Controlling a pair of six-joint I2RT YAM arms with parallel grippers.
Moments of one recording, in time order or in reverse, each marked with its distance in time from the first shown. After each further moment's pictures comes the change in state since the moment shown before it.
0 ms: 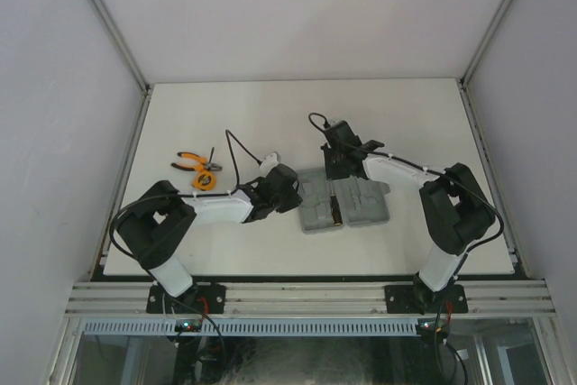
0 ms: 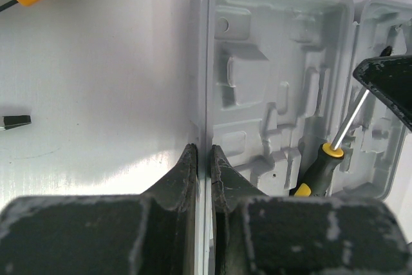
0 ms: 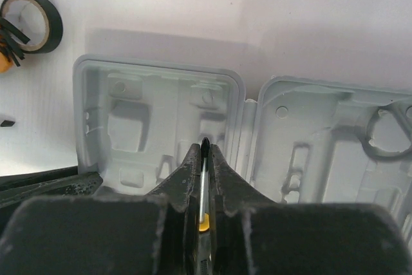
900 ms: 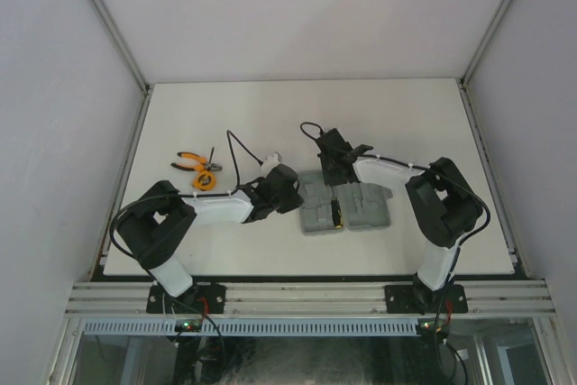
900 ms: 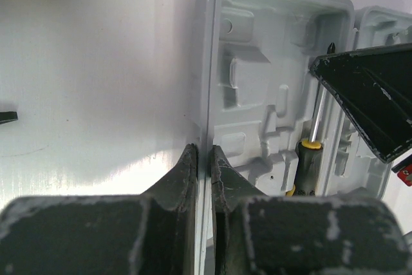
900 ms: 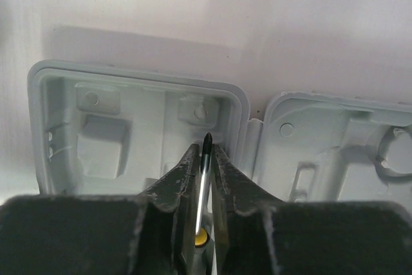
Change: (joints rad) left arm 0.000 0.000 0.000 0.003 0.023 0.000; right arm 0.025 0.088 0.000 -0.001 0.096 0.011
